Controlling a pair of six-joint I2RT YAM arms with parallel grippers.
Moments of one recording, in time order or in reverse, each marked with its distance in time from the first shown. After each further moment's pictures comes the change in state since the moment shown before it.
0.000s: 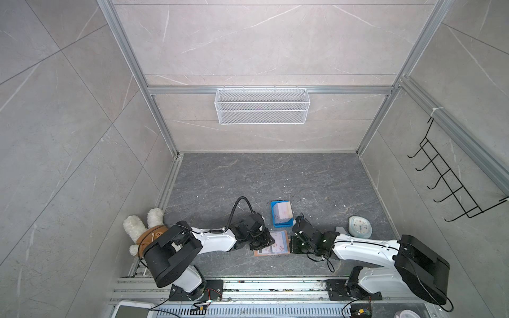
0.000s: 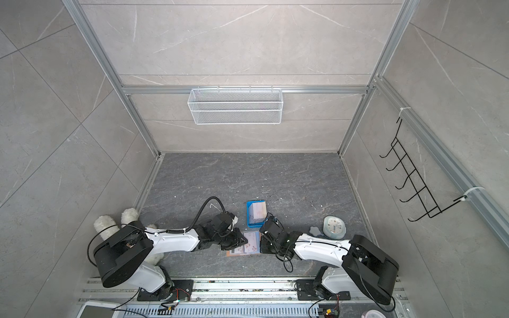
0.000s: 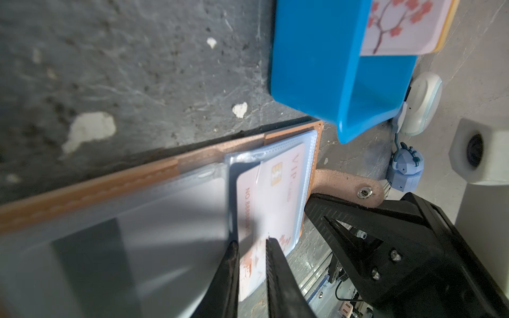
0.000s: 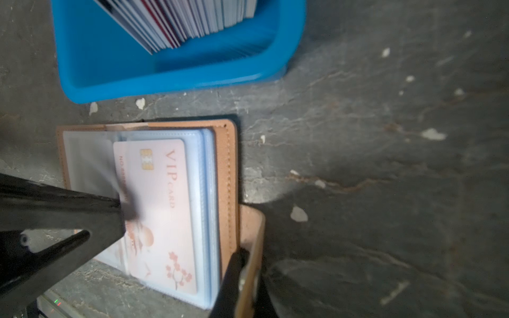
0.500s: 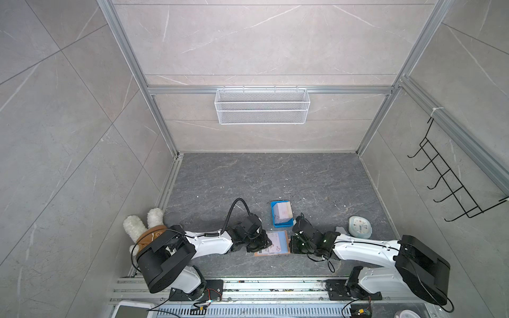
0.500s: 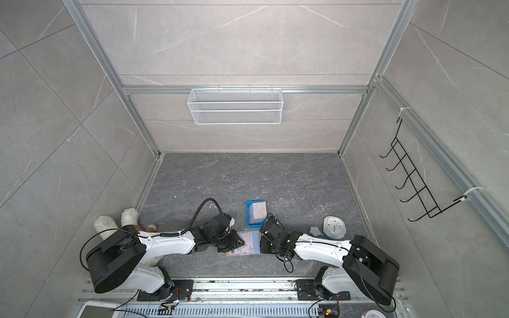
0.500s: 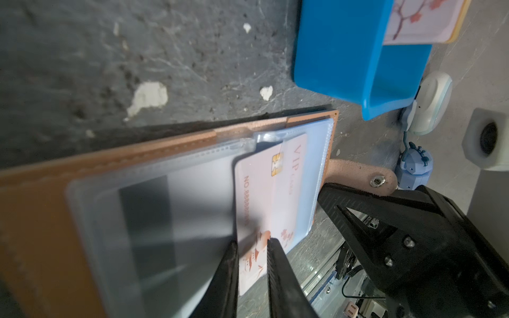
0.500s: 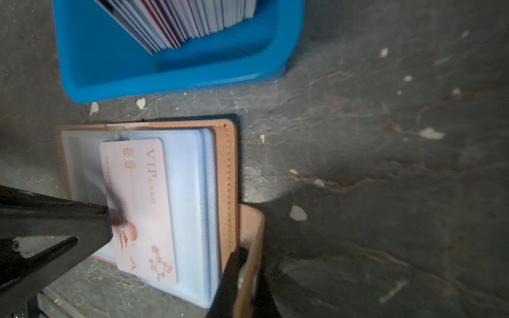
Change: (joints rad) left arm 0.000 -0.059 -0.033 -0.045 -0.023 0.000; right arm 0.000 -0.006 -0.003 0.000 0.000 0.000
